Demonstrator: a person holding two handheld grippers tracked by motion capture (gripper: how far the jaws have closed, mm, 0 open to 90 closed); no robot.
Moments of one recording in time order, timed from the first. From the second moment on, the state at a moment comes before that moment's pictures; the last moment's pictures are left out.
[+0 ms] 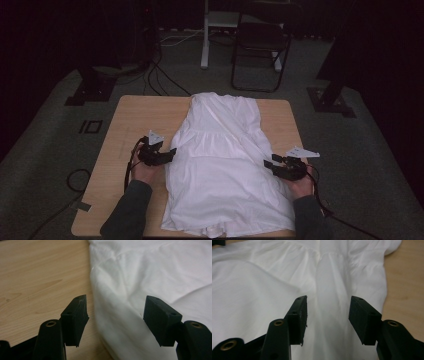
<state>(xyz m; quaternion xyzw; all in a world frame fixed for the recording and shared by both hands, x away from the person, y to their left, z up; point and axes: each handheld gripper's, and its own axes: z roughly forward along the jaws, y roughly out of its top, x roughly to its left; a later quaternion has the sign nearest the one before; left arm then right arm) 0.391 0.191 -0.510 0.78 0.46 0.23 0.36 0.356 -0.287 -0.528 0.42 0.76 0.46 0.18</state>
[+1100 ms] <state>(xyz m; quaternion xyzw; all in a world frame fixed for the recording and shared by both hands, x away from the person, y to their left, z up) 0.419 0.186 -0.548 0.80 0.47 0.18 0.33 0.473 -0.256 -0.554 0.53 0.75 0.30 0.25</state>
